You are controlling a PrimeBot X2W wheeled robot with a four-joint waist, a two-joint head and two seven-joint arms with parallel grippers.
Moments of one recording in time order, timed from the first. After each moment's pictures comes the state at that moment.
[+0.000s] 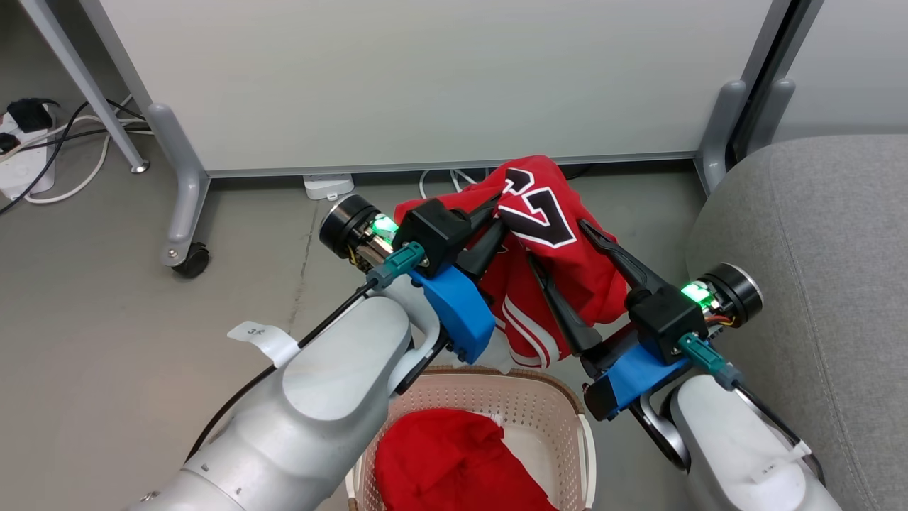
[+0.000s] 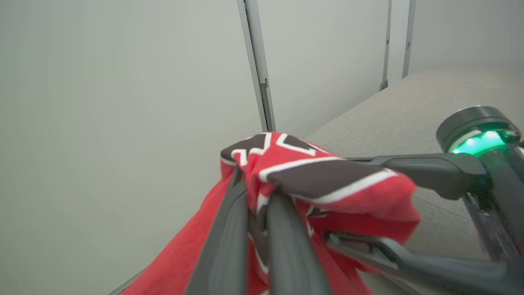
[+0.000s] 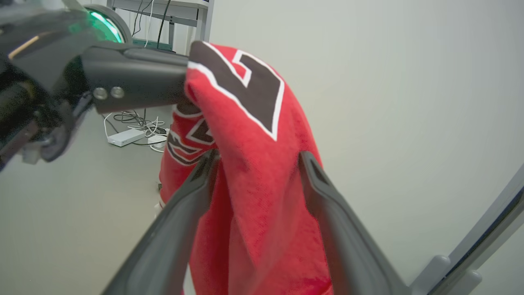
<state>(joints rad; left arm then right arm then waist) -0.83 0.09 -0.92 0.70 -0.53 -0.13 -0.25 -0.44 -0.12 0.37 0.37 -0.01 0.13 -0.26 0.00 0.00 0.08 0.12</state>
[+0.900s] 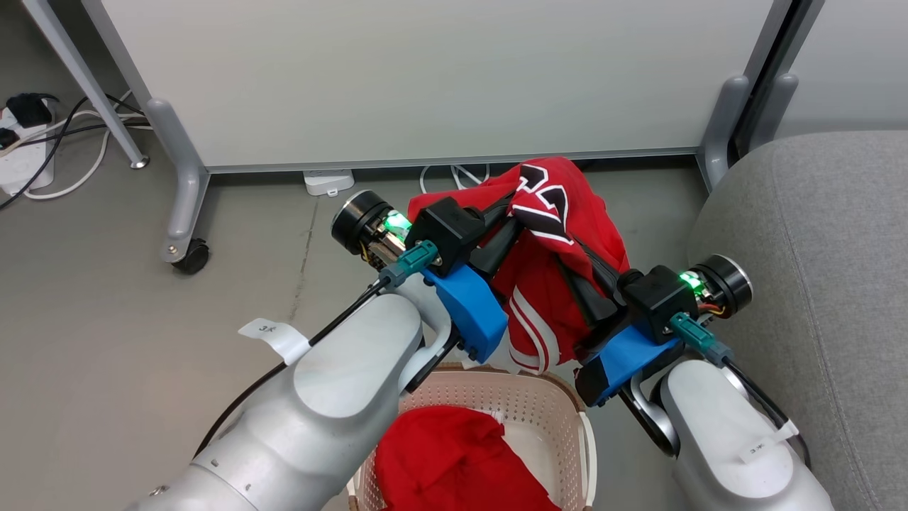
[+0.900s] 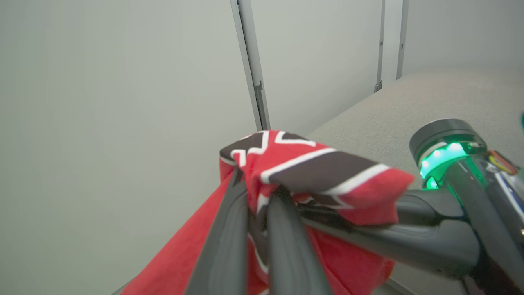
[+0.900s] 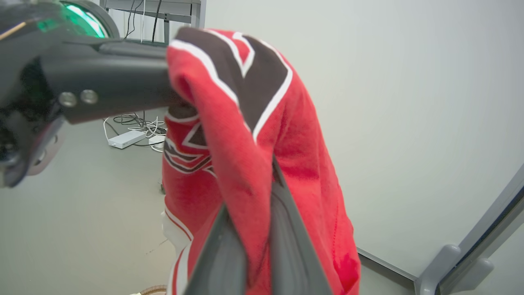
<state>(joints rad) -0.84 0.07 -0.94 0.70 -0.54 -0.13 -0.26 -0.50 -0.09 0.36 0.48 0.02 0.13 -0.26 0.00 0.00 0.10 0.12</state>
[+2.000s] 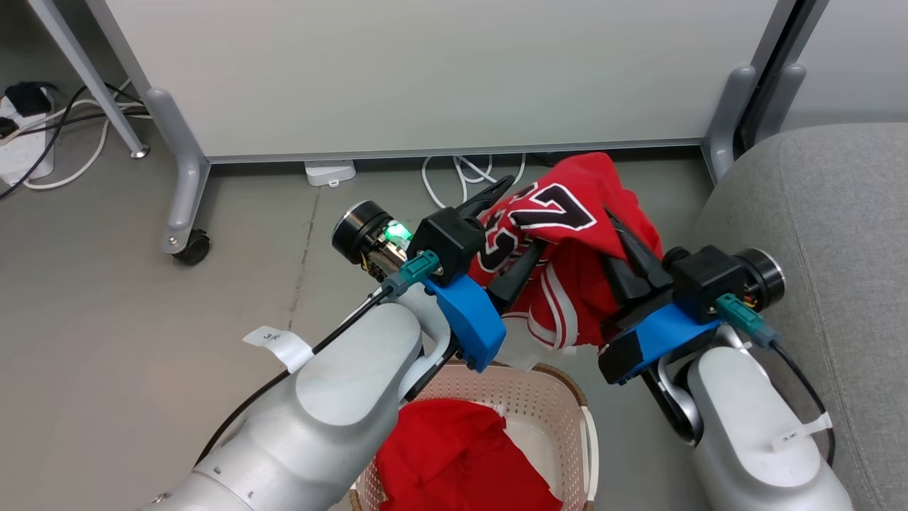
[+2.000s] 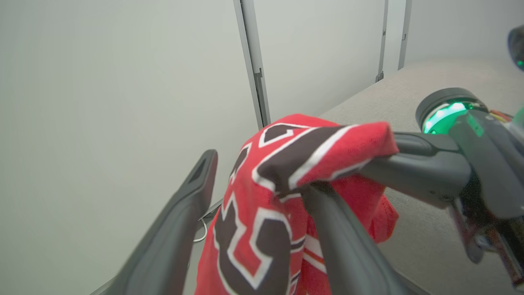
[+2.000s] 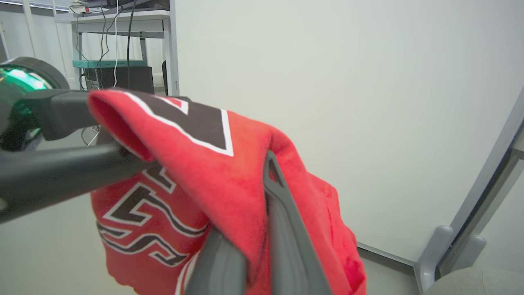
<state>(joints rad) -0.83 0.06 -0.95 0.72 -0.53 -0.13 -0.26 -0.50 -0.08 0.28 0.45 0.07 0.13 -0.26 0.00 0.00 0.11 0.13</state>
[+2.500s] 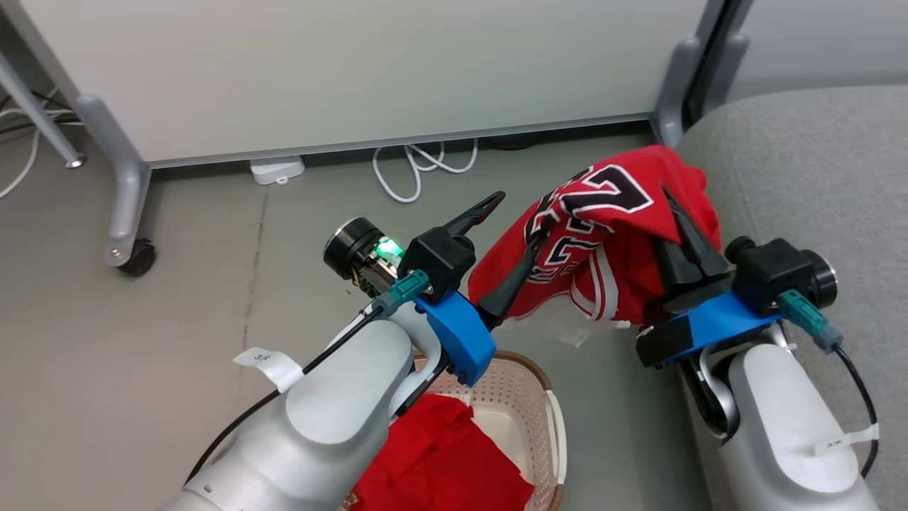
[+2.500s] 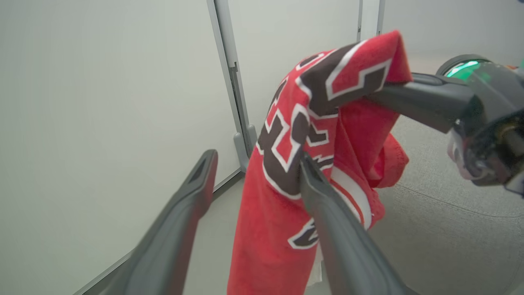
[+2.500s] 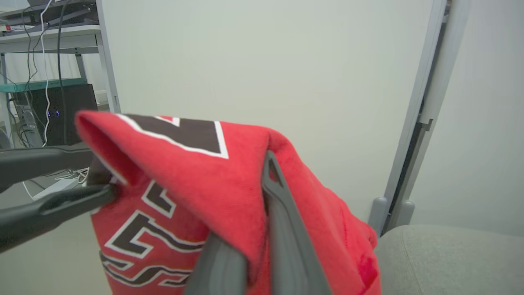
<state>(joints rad) -0.77 0.09 -0.93 0.67 -0.49 -0.12 -0.26 -0.46 -0.08 0.13 0.38 0.08 0.13 -0.26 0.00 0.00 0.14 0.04</state>
